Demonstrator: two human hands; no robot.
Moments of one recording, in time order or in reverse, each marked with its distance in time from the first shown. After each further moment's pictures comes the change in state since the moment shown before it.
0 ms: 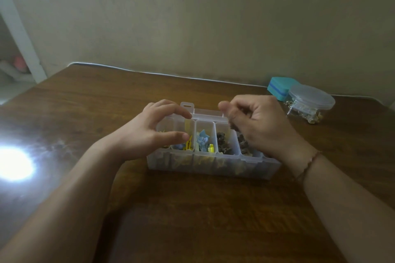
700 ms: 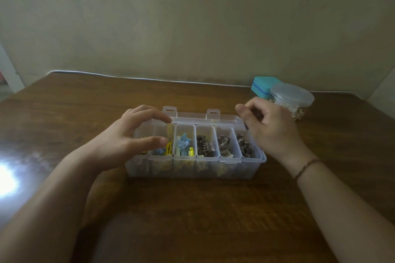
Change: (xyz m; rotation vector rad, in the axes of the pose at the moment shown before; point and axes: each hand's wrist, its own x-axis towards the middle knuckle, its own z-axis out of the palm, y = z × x) left_hand 0.001 -0.002 0.002 -0.010 0.028 0.017; right_hand -0.028 0.049 -0.028 -0.232 0.203 0.173
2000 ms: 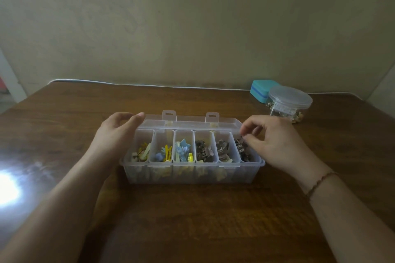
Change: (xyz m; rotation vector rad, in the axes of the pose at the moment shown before) left_hand 0.018 -0.003 0.013 -0.307 0.570 -0.470; right_hand -0.013 -0.009 -0.018 -0.149 -0.259 0.154
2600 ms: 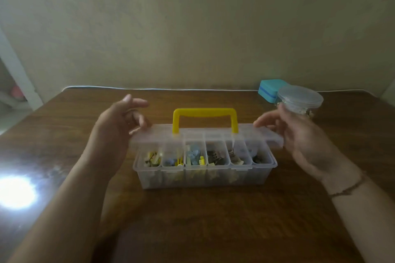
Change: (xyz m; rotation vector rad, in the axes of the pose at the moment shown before) left_hand -0.009 0.017 -0.025 -0.551 -0.261 0.189; right_hand -0.003 0.014 -0.005 0.999 -0.082 0.208
